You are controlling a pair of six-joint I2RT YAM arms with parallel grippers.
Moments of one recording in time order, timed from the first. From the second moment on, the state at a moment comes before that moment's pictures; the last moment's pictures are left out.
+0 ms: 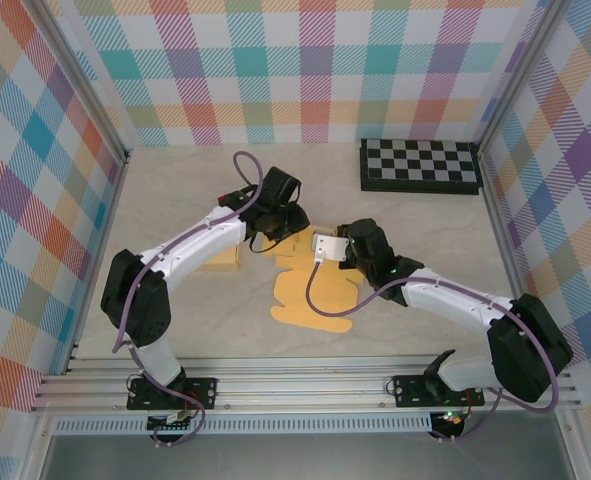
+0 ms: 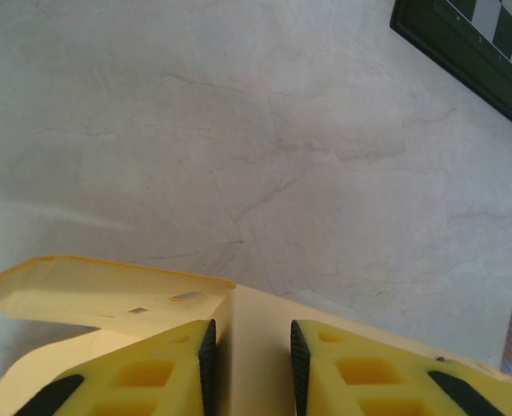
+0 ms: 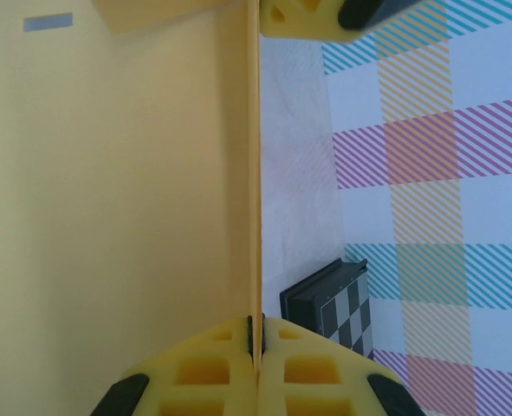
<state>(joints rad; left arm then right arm) -0.67 1.74 1.48 -0.66 0.04 -1.01 0.71 1.32 0.73 0.07 0.27 -1.07</state>
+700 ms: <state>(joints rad) -0.68 1.73 1.40 -0.66 -0.10 -1.00 0.76 1.29 0.74 -0.01 0.14 -0.94</state>
